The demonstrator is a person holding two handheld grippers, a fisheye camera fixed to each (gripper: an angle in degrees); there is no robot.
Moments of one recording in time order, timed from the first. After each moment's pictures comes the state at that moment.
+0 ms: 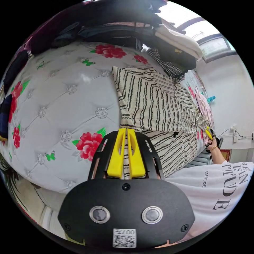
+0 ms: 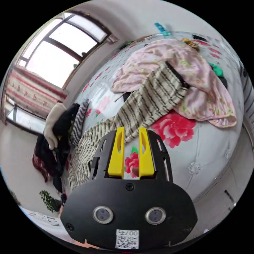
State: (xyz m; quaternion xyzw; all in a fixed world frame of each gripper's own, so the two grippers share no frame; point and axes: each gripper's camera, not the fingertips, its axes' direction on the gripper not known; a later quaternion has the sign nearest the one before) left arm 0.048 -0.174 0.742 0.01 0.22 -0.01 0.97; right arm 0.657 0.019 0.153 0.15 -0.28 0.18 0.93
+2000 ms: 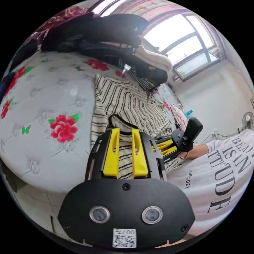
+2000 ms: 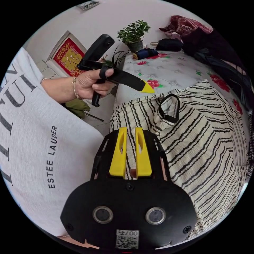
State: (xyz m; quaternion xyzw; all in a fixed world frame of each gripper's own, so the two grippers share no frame) left arm 0.011 -0.041 0.759 0.15 0.32 -0.06 0.93; right arm 0.065 0.322 0.073 -0.06 -0.37 -0.73 0.57
